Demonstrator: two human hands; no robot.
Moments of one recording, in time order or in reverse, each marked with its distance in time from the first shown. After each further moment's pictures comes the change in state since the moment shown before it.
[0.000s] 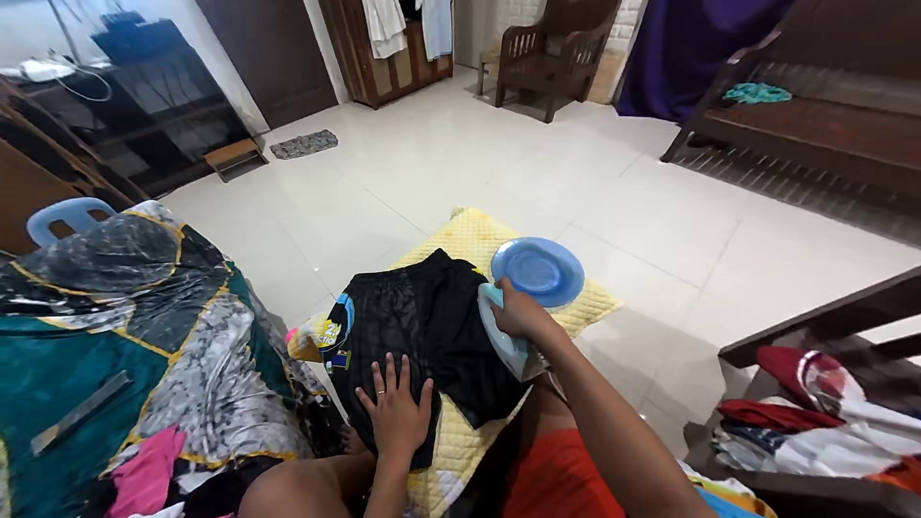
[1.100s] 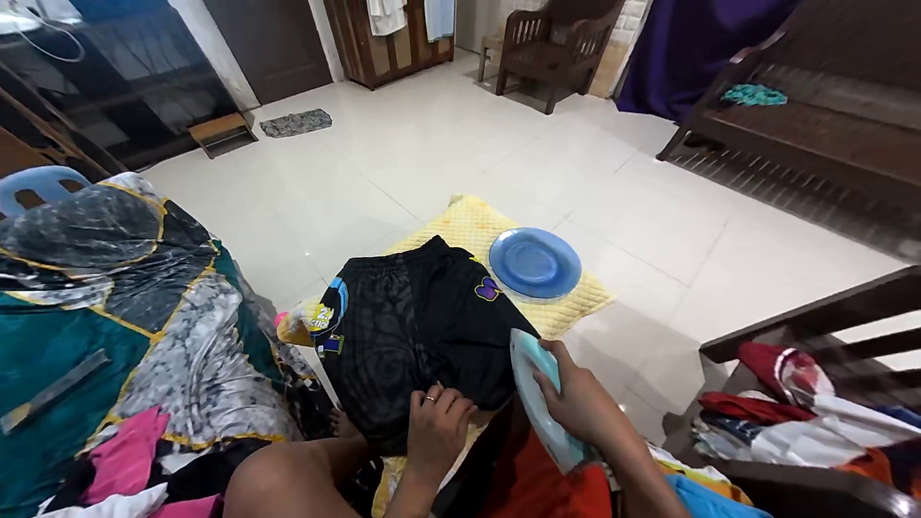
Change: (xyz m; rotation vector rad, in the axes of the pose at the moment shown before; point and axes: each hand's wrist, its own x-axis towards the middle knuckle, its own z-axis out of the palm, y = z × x) left_hand -0.055 0.046 0.003 -0.325 0.395 0.598; right_hand -0.144 0.067 0.044 0.087 0.139 0.018
